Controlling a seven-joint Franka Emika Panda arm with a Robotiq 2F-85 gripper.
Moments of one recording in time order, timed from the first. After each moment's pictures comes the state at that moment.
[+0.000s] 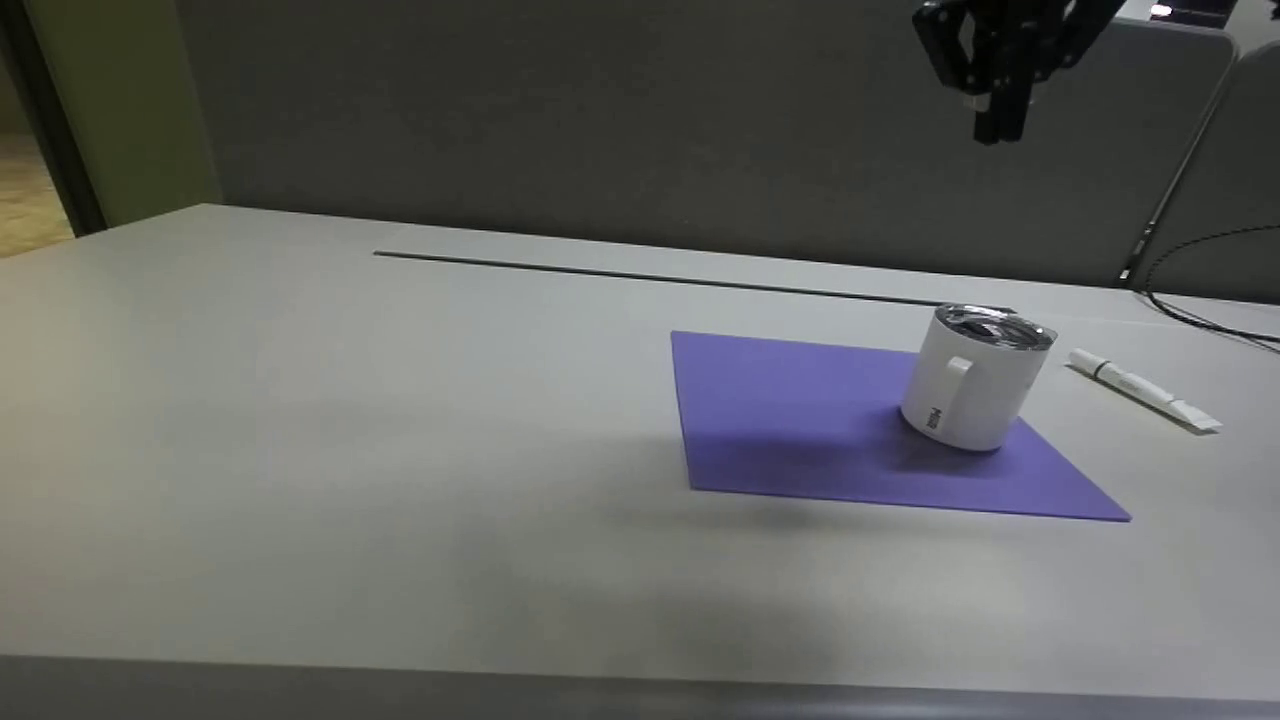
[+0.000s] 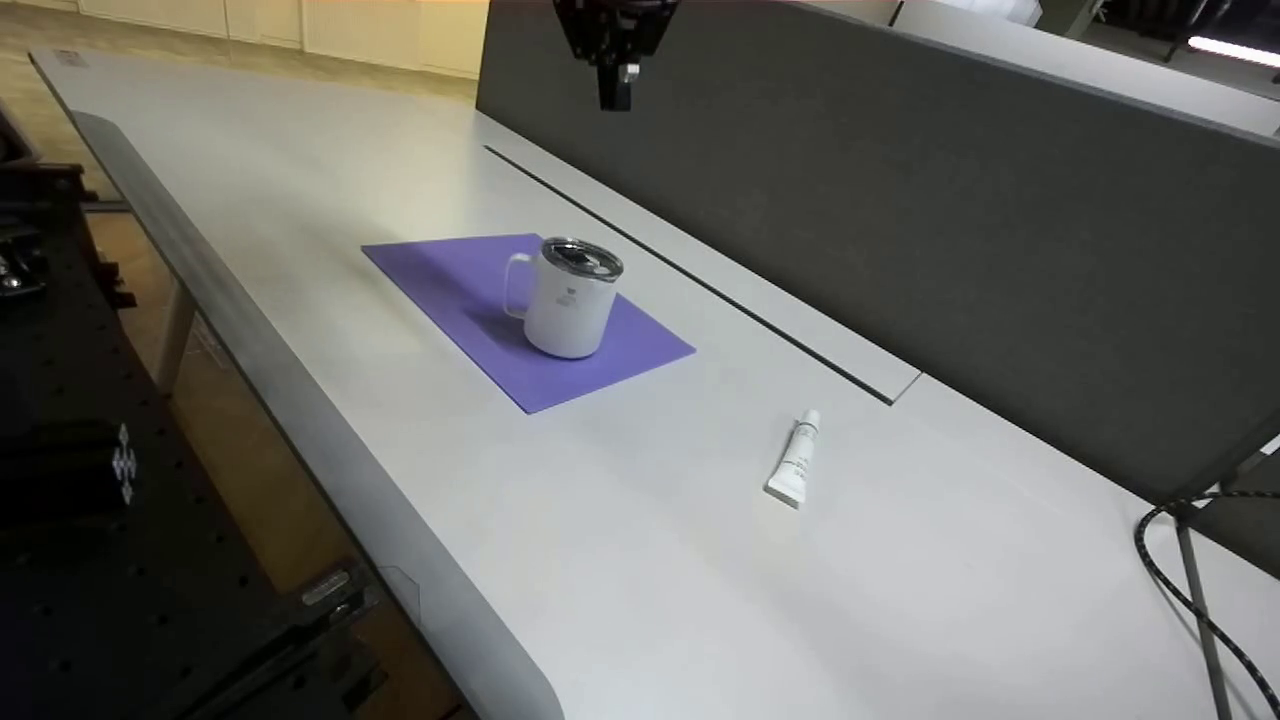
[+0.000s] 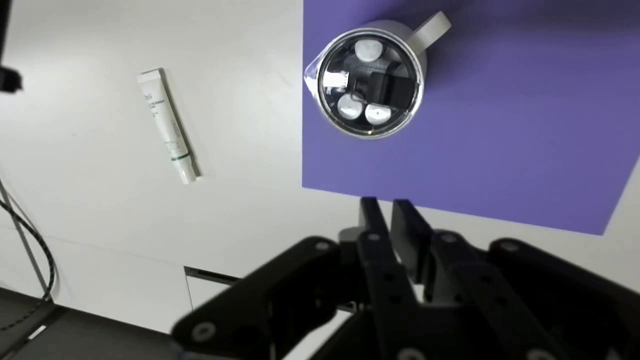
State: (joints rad) arm -0.05 -0.02 0.05 -2.38 -0.43 2.47 0.32
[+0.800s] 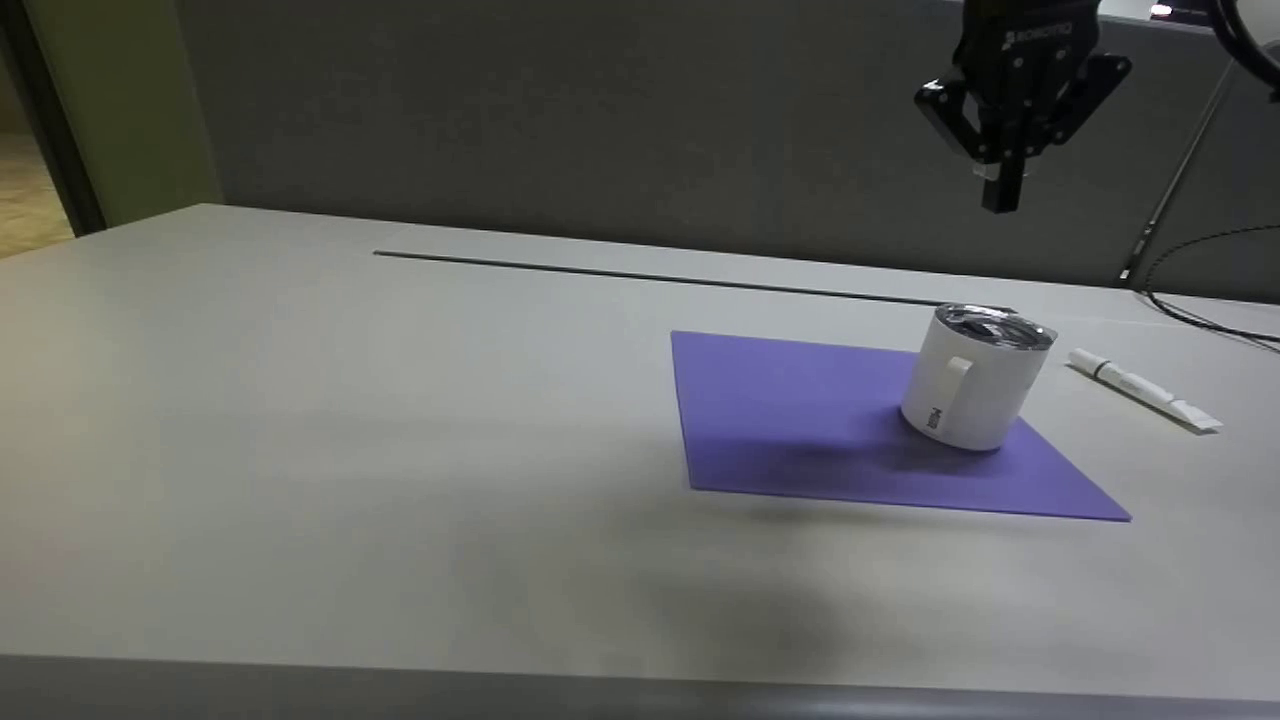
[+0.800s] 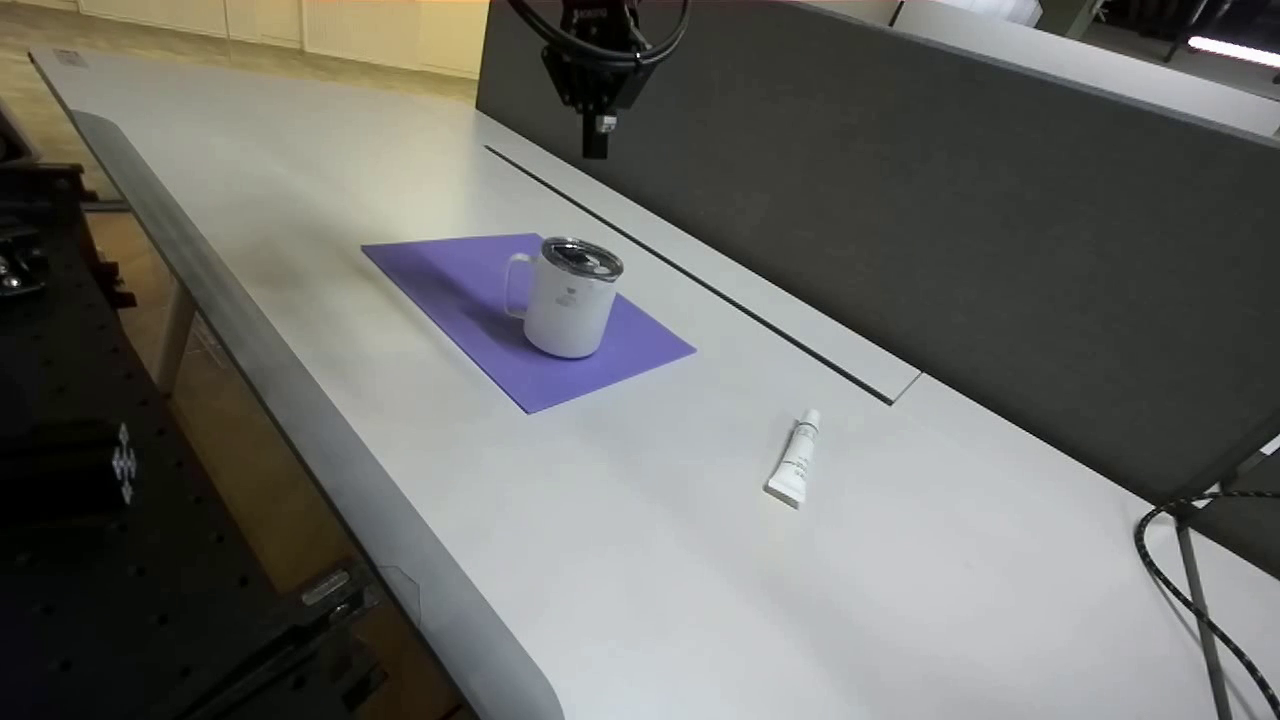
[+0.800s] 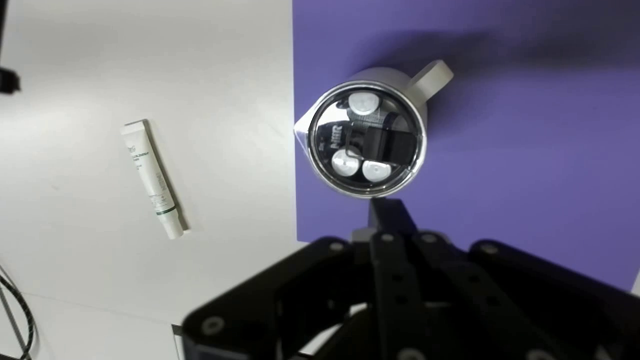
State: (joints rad) arm -0.05 0.06 0.03 -2.40 -0.43 2.48 0.34
